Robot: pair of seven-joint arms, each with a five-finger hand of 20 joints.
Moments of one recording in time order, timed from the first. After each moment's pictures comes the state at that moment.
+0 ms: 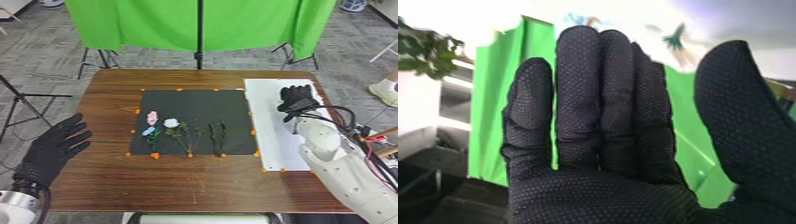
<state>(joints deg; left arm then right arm) 134.8 -64.4 -115.8 -125.4 42.2 -4.2 -4.9 -71.5 -50.9 58.6 -79.4 -152.9 2.9 18.4</state>
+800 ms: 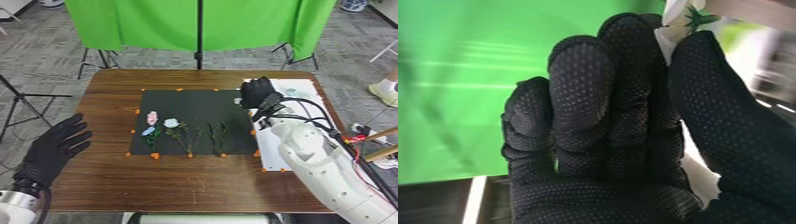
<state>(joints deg) 134.6 -64.5 -115.6 -125.3 42.2 -4.2 -5.1 -72.3 -55.3 56.1 -91.0 -150.0 6.7 3.6</state>
